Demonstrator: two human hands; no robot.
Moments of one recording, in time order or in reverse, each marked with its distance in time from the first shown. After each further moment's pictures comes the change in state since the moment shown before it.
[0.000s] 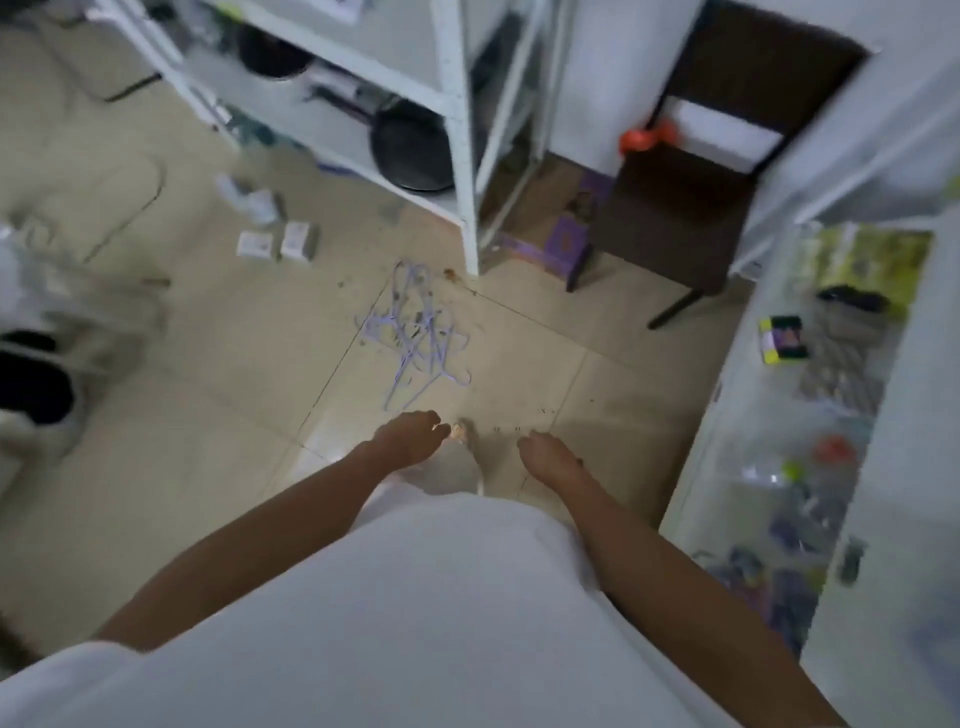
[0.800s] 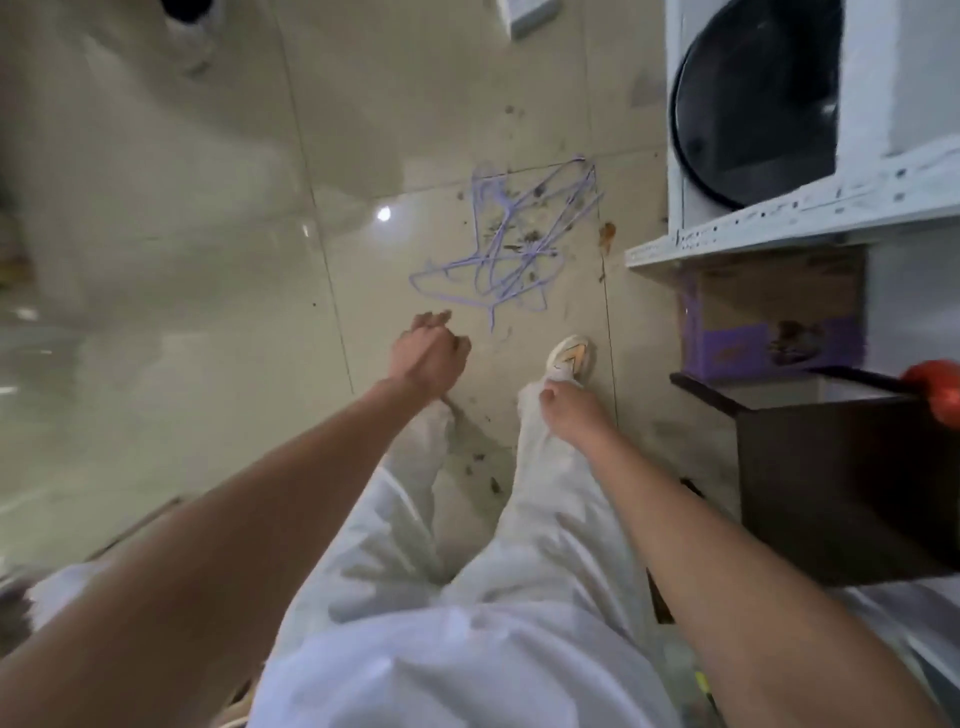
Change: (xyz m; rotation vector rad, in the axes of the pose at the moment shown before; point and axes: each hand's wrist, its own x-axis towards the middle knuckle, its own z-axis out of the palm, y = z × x) left_hand 0.262 -0.040 -0.059 -0.714 0.293 -0.584; right_hand 0.355 -0.182 -0.141 -0.922 -0.315 -0.294
